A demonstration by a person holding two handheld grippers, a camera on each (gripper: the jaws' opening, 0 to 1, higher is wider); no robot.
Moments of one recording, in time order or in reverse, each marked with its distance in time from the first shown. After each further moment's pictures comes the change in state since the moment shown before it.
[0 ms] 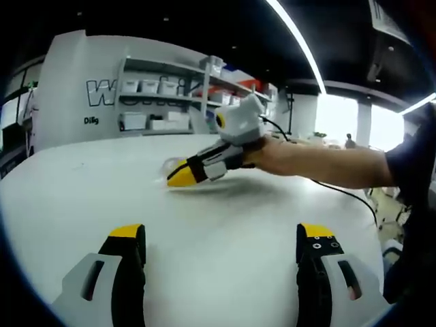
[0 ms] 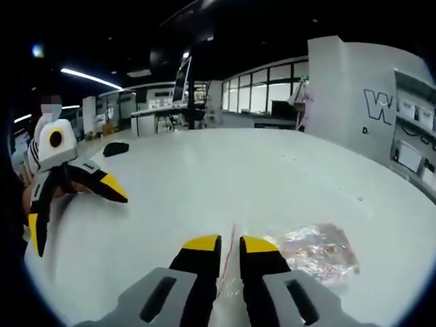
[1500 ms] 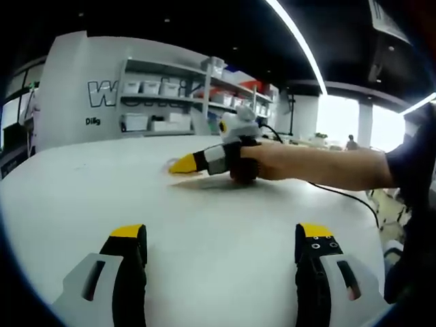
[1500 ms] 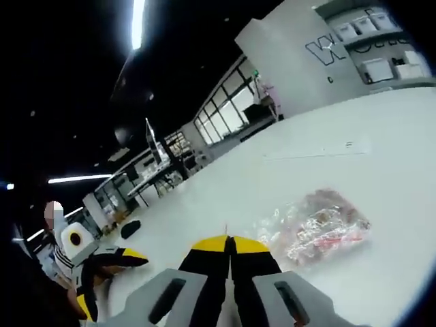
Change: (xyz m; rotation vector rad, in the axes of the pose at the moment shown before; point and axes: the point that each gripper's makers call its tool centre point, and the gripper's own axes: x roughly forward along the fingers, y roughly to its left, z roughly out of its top) left arm -0.002 0.005 0.003 -0.006 -0.017 0.011; right arm -0.006 -0.026 0.020 0.571 -0.191 0.089
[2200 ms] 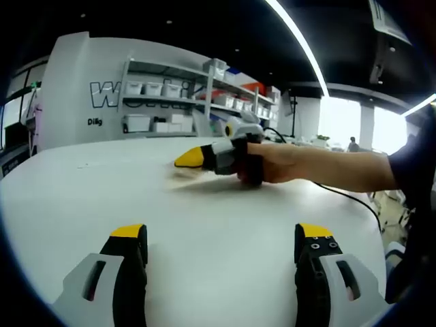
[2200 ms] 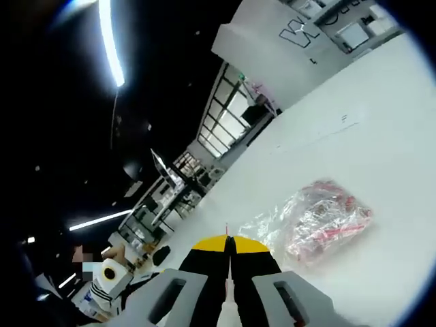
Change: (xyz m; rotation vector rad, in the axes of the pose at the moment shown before) left arm 0.000 0.000 0.000 -0.005 -0.008 0.011; right arm -0.010 0.019 0.006 0.266 -0.062 0.103
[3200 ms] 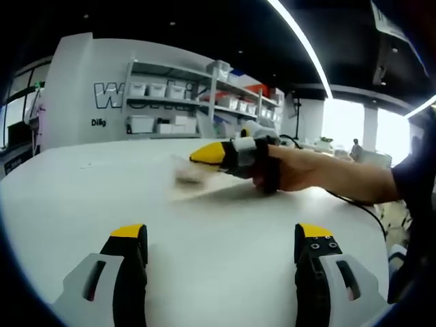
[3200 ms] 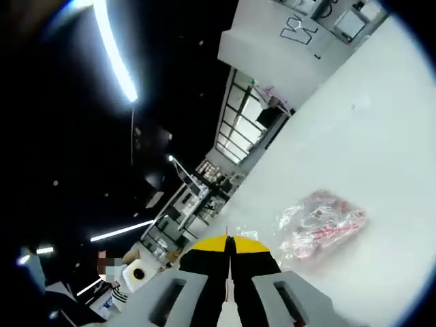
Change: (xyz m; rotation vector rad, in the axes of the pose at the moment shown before) left arm 0.003 0.002 0.001 -0.006 -0.011 0.029; right arm -0.012 0.033 -0.008 0.067 -0.040 0.138
